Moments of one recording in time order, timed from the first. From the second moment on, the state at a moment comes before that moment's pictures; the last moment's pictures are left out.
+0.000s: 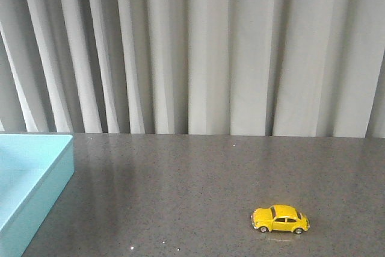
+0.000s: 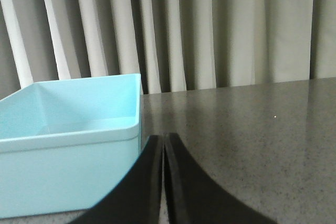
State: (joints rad) left arm -0.06 -0.01 0.00 -0.05 0.00 0.05; right arm -0.02 -0.01 0.02 0.06 0.08 -0.06
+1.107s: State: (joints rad) left arm -0.06 0.64 -0.70 -0.05 0.55 0.05; right arm -0.02 0.70 -0.66 0.06 0.67 -0.07
